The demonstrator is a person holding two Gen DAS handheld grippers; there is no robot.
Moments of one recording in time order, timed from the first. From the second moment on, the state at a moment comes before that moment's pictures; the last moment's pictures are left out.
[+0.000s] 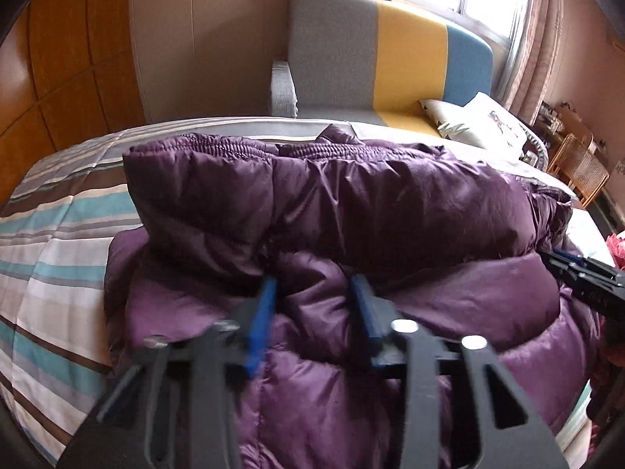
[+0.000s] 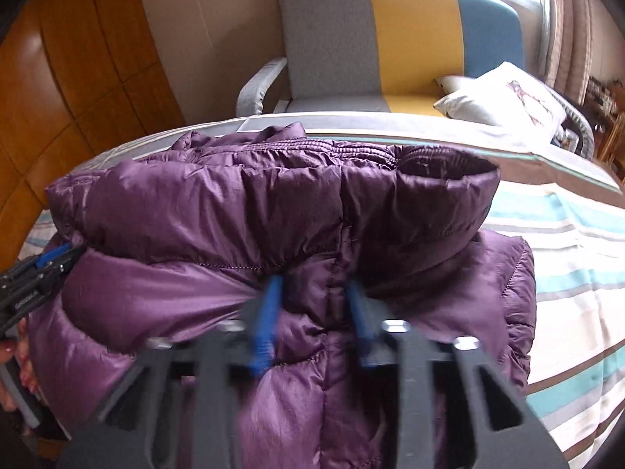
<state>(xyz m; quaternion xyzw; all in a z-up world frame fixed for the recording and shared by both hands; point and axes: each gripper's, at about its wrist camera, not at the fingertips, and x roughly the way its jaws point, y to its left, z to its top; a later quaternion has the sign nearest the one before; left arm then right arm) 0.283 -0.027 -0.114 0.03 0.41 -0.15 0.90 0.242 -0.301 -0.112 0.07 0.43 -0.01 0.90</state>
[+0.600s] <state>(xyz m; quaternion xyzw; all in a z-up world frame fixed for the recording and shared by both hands) 0.308 -0.028 -0.059 0.04 0.37 -0.15 0.92 0.276 -0.301 -0.056 0.06 0.39 0.00 0.92</state>
